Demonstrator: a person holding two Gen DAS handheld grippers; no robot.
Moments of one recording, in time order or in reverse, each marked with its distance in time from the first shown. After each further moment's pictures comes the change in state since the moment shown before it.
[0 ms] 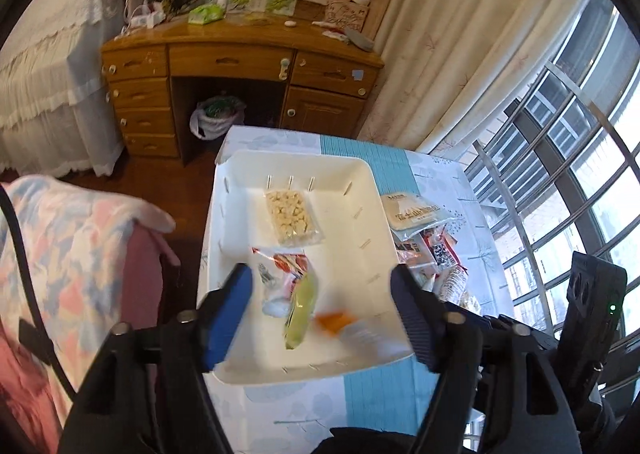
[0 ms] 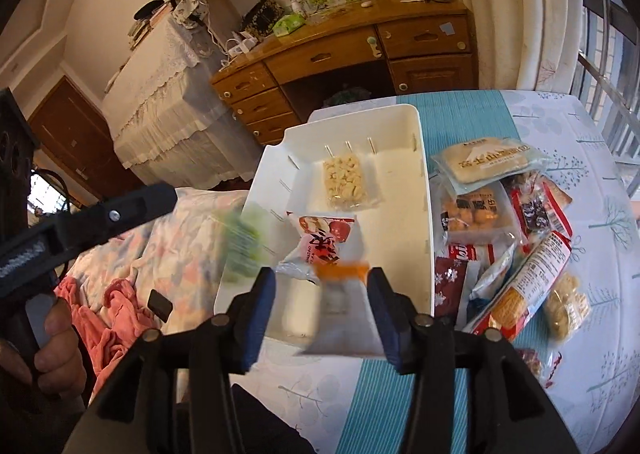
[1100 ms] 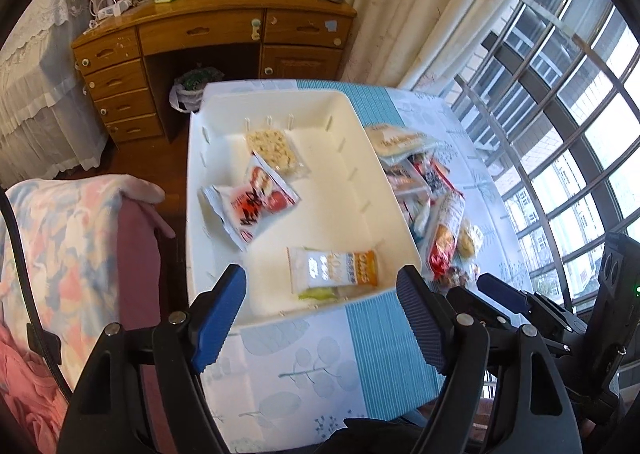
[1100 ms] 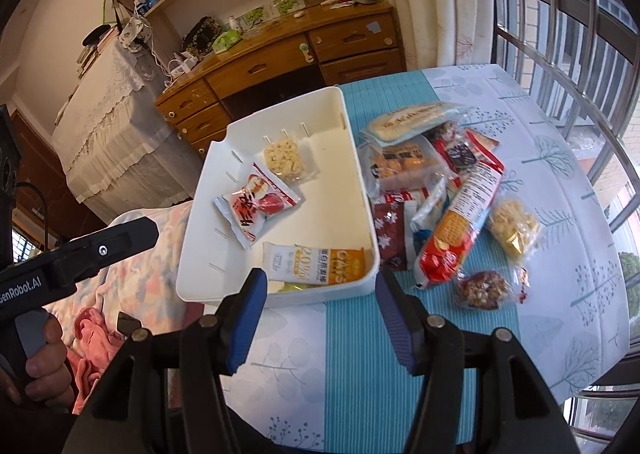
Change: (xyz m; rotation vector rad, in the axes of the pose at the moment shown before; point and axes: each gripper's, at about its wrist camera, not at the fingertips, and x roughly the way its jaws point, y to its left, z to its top) left arm 0.012 -0.020 -0.052 0.101 0.161 -0.021; right arm -0.035 -0.016 -0.069 0.132 -0.054 -0.196
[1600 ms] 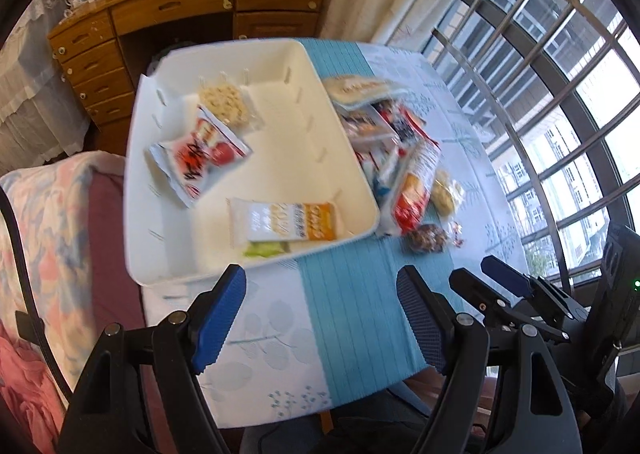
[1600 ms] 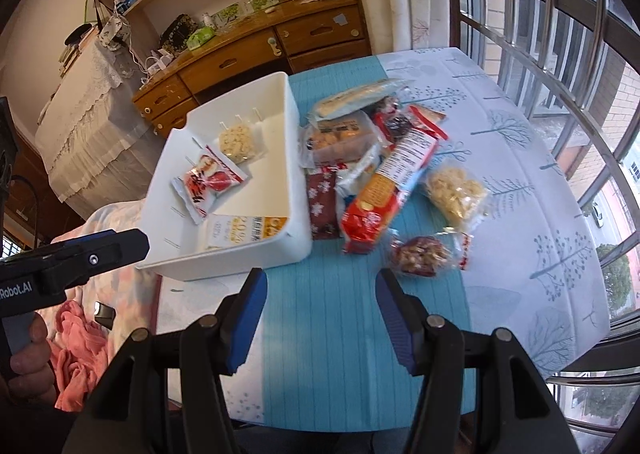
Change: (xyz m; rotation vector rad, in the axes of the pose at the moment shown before) left arm 0.035 -0.060 -0.033 0.031 0.116 -0.026; right arm -0.013 -0.063 -0.031 0.017 0.021 -0.069
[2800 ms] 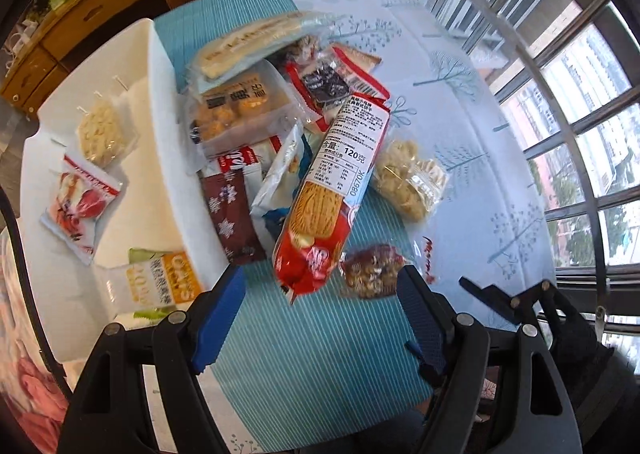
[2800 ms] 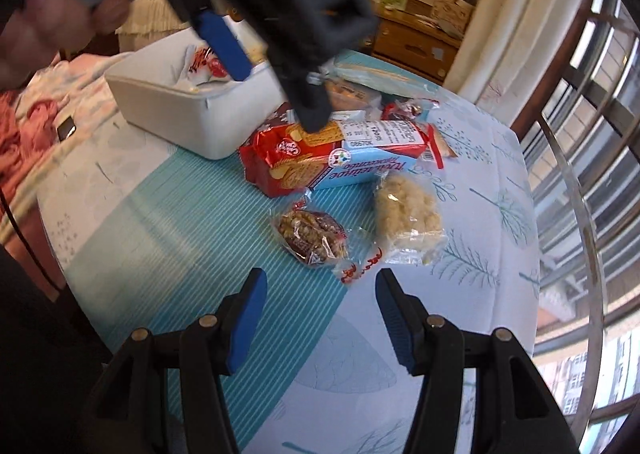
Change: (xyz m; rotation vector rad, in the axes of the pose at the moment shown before) left arm 0.148 -0.149 0.065 0.155 0.245 0.129; right arm 0.055 -0.077 -0.038 -0.728 -0.048 -0.046
